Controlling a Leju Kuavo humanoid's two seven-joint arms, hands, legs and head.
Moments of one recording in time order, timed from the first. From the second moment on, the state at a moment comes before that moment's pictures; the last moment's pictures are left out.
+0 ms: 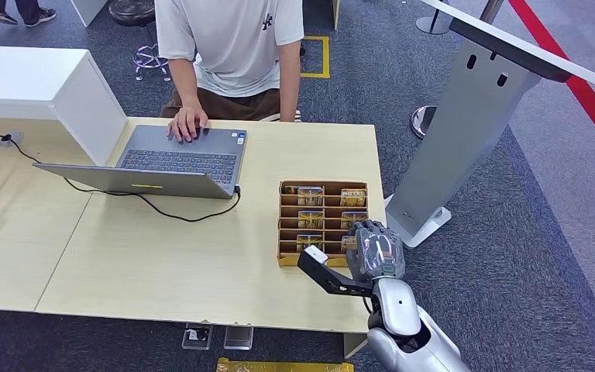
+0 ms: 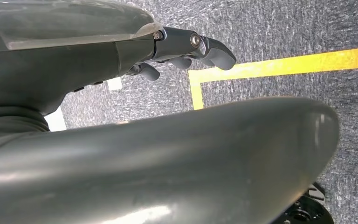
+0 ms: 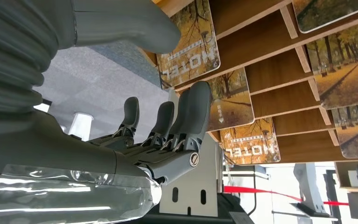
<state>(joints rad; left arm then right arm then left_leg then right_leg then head) -0.08 0.03 -0.24 -0.21 0.30 -0.05 0.01 -0.31 -0.11 0.67 -1.28 1.14 -0.09 0.30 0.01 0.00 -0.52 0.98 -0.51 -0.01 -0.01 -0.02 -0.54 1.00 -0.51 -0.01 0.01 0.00</state>
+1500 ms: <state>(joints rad) -0.08 0.03 -0.25 -0.21 0.33 -0.04 0.01 -0.33 -0.10 0.67 -1.25 1.10 -0.10 0.29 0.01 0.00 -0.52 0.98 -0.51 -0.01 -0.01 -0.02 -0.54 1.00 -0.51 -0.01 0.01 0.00</state>
